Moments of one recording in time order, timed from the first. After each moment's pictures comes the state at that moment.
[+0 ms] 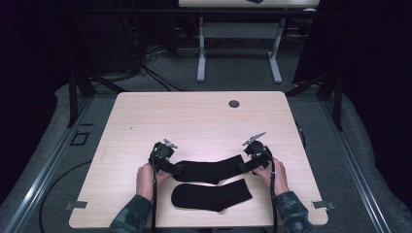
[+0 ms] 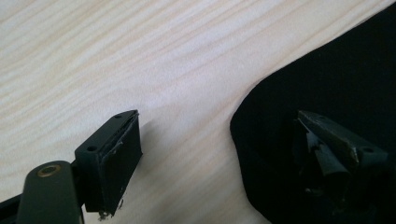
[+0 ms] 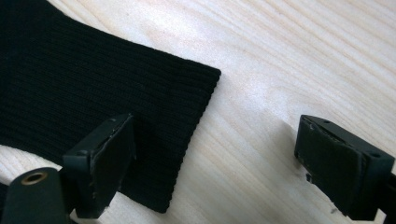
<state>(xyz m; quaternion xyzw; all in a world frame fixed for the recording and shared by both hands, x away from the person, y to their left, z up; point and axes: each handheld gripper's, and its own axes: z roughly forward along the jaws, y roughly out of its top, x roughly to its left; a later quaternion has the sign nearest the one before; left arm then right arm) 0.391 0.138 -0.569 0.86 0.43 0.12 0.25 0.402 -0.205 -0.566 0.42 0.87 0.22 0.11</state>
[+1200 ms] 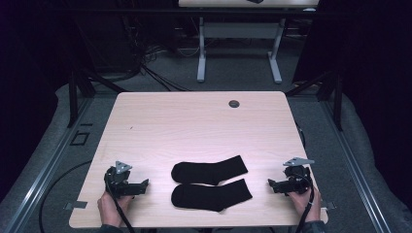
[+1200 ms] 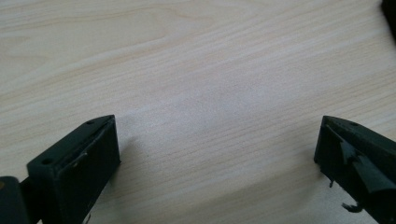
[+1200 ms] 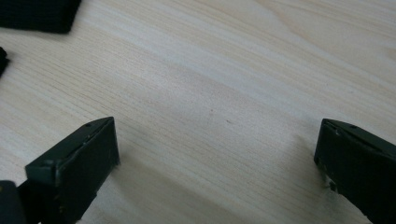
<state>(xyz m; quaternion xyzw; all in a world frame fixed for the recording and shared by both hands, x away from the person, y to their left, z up) 0.312 0.255 -0.590 0.76 0.53 0.21 0.30 0.316 -0.311 -0.583 0.50 0.79 0.29 0.18</state>
